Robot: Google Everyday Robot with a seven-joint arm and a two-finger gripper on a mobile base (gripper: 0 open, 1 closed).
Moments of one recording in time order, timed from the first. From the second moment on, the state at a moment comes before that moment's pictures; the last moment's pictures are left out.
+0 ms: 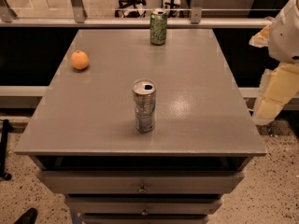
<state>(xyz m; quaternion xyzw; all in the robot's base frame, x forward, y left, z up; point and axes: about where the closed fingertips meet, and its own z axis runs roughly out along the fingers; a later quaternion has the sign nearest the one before) 0.438 -0.216 0.977 -0.60 0.78 -0.04 0.16</state>
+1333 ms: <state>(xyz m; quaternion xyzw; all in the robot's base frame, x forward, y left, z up) 0.468 -0.125 0.901 -0.57 0.77 0.14 0.24</state>
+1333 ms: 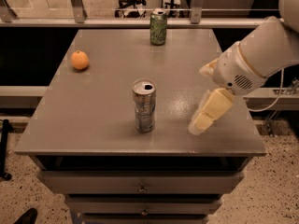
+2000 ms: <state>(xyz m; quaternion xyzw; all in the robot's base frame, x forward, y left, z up) 0.498 -0.060 0.878 -0.53 0.75 0.23 0.34</state>
